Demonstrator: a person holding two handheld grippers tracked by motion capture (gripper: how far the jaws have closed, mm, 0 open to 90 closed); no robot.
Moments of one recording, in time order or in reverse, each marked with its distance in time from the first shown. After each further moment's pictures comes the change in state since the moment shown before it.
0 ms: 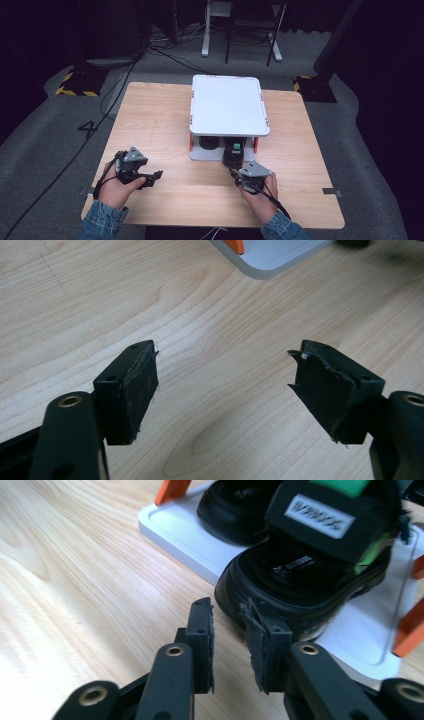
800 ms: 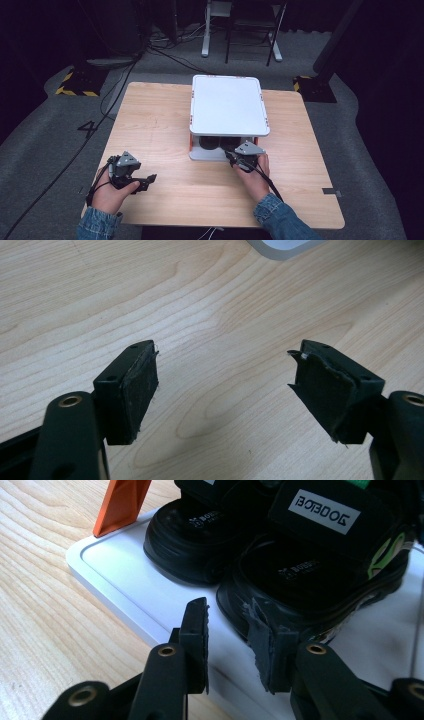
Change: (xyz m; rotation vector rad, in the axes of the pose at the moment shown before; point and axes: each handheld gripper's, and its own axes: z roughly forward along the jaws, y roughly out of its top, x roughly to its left) left arm 0.004 -0.017 -0.009 0.005 0.037 -0.038; right arm -0.037 0.019 0.055 -0.038 0.008 0.033
